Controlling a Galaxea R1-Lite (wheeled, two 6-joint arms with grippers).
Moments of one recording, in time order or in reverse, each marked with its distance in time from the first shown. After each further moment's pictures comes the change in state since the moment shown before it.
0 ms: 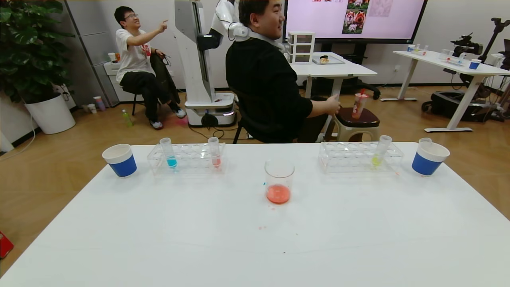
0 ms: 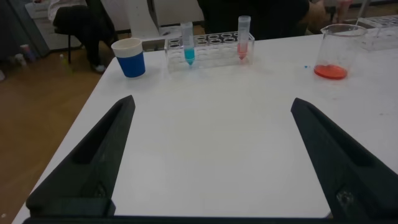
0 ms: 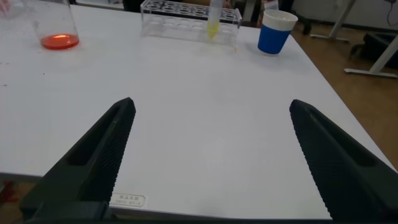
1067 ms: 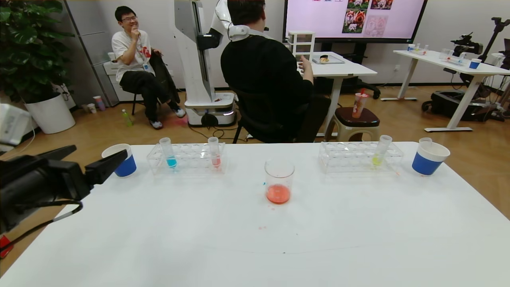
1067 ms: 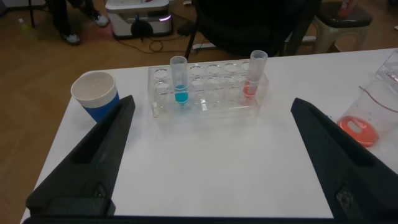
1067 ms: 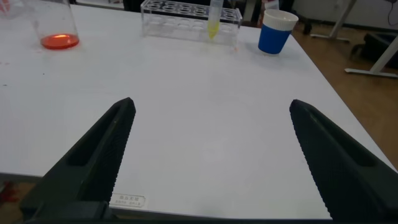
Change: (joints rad) left arm -0.014 1.178 -0.350 -0.657 -0.009 -0.051; right arm 0.000 0.000 0.000 0.000 0.000 0.000
